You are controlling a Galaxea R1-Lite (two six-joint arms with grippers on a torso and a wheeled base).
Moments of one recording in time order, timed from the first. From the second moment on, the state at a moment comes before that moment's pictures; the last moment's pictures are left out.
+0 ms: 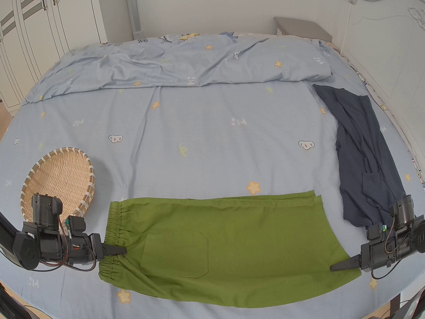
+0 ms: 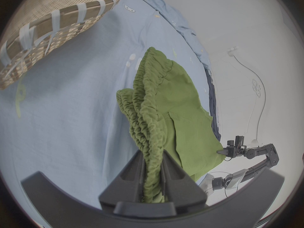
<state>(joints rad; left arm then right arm) 0.01 1.71 -0.32 -0.55 -0.64 -0.36 -0.03 1.64 -0.31 -0.19 0.82 0.14</state>
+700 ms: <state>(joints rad) 0.06 1.58 -0.45 -0.26 -0.63 -0.33 -0.15 1.58 -0.43 -0.24 0.81 0.19</state>
